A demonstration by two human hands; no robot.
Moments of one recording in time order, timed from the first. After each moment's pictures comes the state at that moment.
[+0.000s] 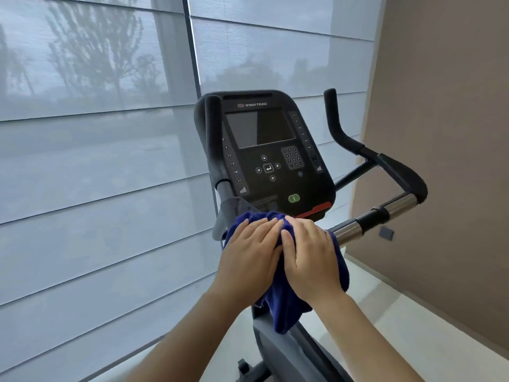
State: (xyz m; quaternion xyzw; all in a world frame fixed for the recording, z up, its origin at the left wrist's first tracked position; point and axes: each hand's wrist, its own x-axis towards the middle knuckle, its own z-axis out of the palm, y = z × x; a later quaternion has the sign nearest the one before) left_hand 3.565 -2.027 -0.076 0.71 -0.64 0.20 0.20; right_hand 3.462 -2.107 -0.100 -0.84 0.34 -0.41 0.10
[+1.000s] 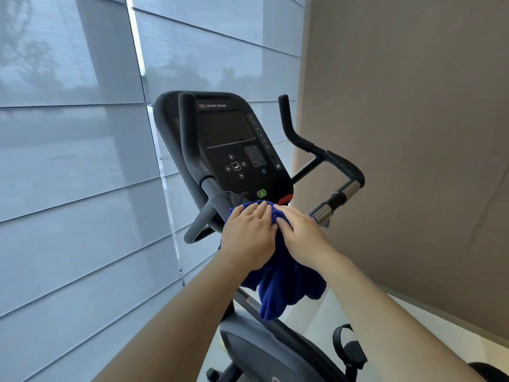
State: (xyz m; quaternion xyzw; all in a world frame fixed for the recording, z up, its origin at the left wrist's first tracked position) left_hand 3.596 -2.040 -0.069 0.66 -0.71 0.20 0.15; right_hand 3.468 -2.091 -0.077 -0.84 0.39 -0.34 0.18
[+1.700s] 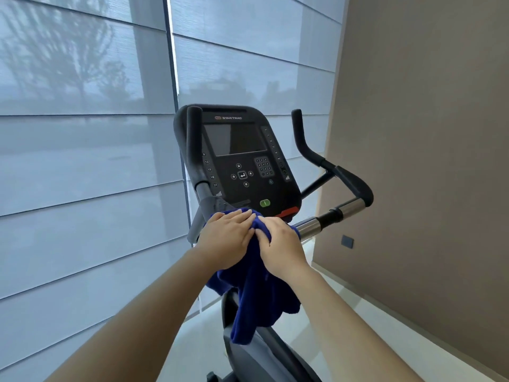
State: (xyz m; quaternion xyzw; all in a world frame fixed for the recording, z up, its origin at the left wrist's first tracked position) left_hand 3.583 -2.045 -0.069 0.71 -0.67 0.19 0.10; right_hand 3.449 -2.096 -0.079 -0.85 0.33 -0.37 0.19
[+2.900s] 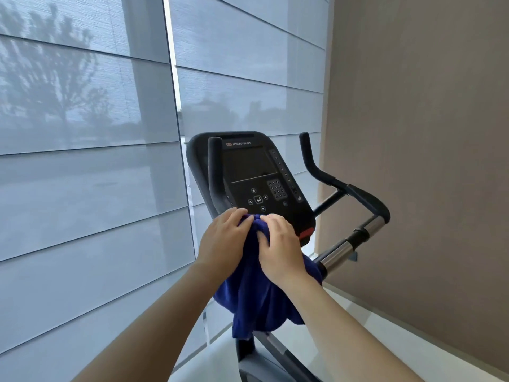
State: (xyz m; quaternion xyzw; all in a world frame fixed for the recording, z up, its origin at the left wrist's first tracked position) left_hand 3.660 -2.021 -0.025 0.65 -0.69 0.27 0.20; right_hand 3.538 -2.074 -0.047 -0.81 0.33 -0.46 0.12
